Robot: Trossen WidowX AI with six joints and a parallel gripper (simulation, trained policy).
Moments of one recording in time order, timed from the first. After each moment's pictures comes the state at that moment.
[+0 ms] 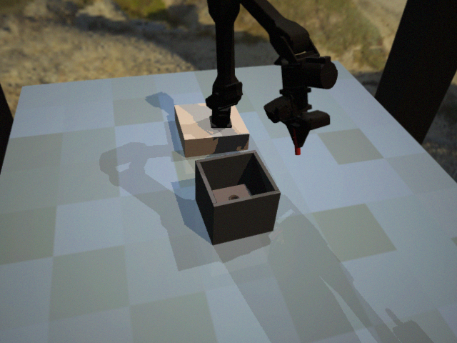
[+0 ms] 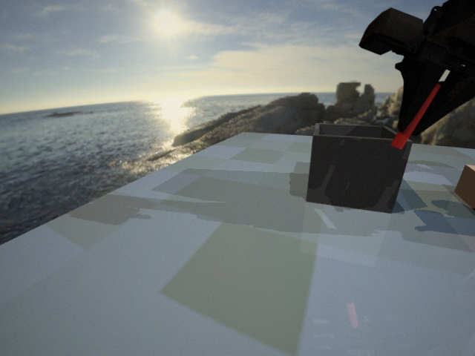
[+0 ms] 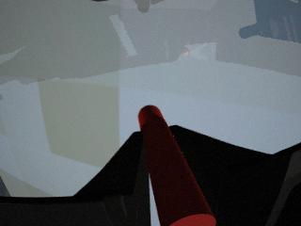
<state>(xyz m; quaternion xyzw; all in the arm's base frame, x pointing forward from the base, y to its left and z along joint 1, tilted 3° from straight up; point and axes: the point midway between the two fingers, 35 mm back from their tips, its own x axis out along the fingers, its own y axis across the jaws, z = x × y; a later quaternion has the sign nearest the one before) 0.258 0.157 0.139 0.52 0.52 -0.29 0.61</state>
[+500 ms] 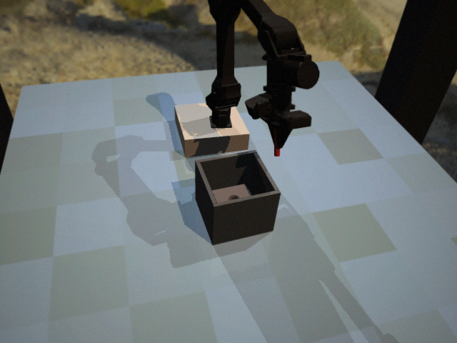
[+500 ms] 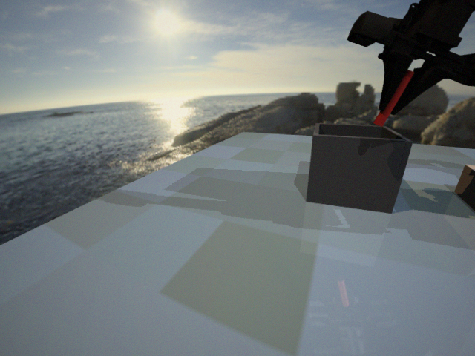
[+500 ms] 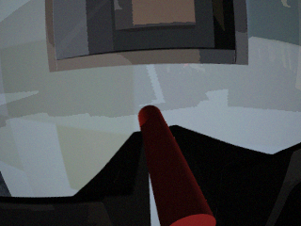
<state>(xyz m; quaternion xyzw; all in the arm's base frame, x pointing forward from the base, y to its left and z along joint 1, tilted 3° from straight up) 0.280 0.100 0.155 0.51 0.48 -0.33 0.63</state>
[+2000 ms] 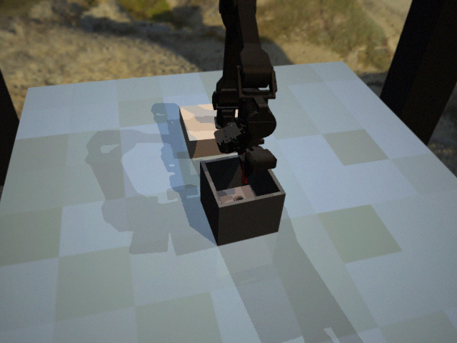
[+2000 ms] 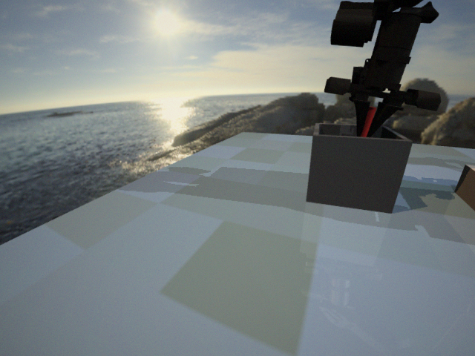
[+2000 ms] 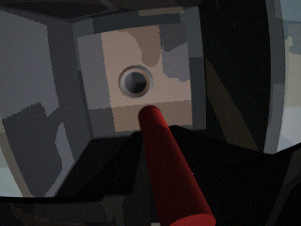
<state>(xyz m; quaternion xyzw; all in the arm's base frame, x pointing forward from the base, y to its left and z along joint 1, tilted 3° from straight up) 0.312 0.012 0.096 0.47 0.51 -0.41 0.59</state>
